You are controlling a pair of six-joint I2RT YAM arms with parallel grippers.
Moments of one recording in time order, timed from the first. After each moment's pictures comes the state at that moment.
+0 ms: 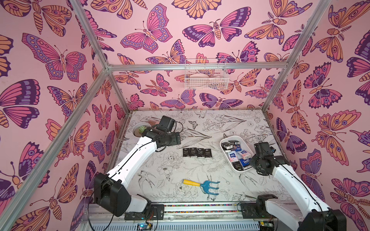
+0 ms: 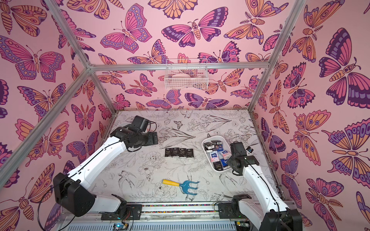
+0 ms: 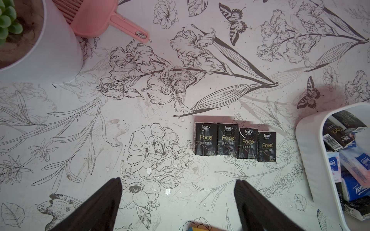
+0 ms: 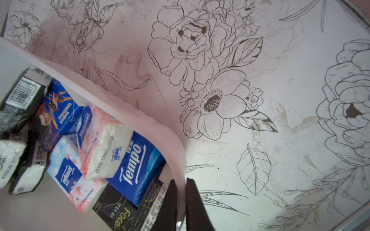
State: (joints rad) left arm -0.44 1.42 1.32 -0.93 -0.09 -0.53; right arm 0.17 1.00 0.66 -0.85 0.23 0.84
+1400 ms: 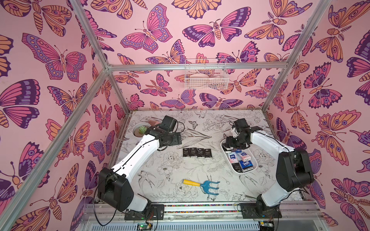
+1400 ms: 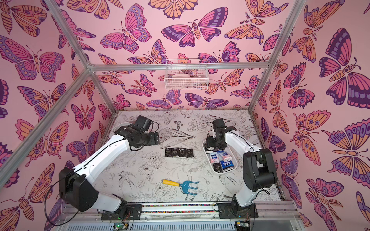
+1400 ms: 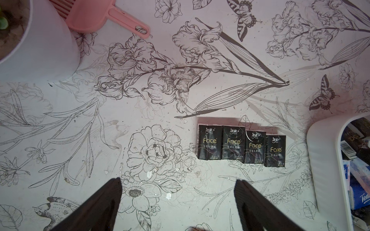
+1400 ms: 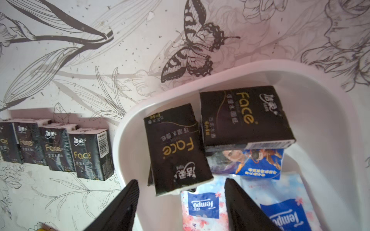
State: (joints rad) left arm -0.45 1.48 1.32 -0.92 -0.11 -0.54; right arm 0.31 1.66 1.18 -0.76 -0.14 0.28
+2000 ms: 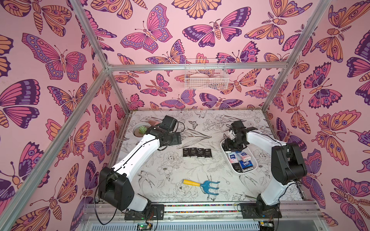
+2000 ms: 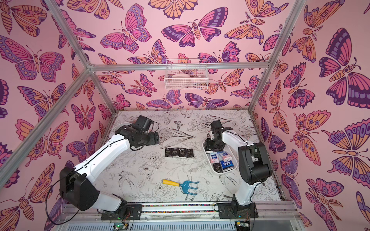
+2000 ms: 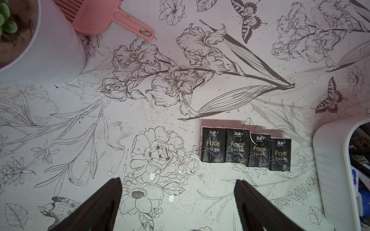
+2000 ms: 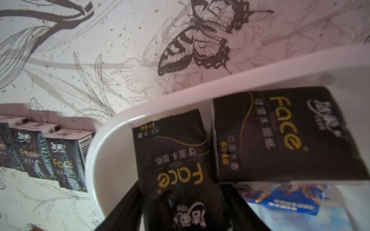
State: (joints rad) left arm -0.45 1.48 1.33 -0.93 -0.13 -0.54; right arm 0.32 1.76 1.18 -0.74 -0.17 0.26
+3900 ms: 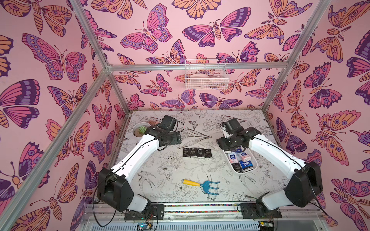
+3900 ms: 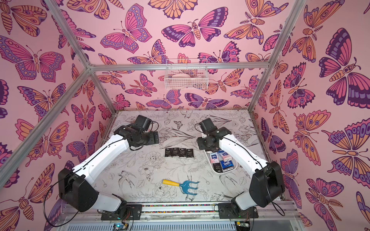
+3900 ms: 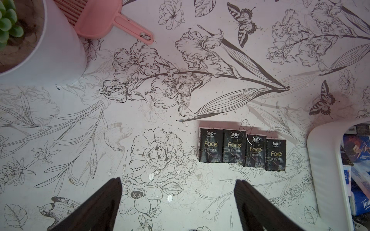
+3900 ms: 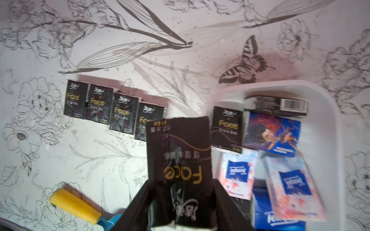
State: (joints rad) left arm -0.45 1.47 1.33 -0.93 -0.13 -0.54; right arm 0.61 1.50 1.24 -0.84 0.01 0.32
